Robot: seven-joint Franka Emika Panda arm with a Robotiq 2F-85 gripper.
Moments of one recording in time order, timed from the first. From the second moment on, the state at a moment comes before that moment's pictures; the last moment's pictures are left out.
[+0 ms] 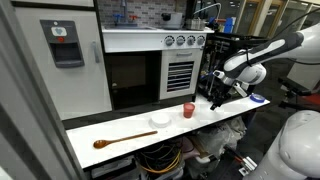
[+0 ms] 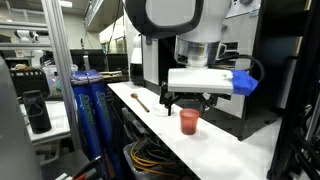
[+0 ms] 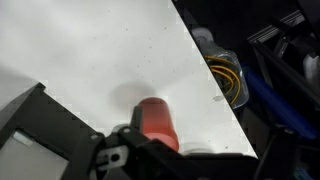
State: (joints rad) arm 0.03 -0.45 -0.53 -2.78 0.15 2.48 -1.33
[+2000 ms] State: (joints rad) arm 0.16 -0.28 -0.64 -2.78 0.80 2.53 -1.97
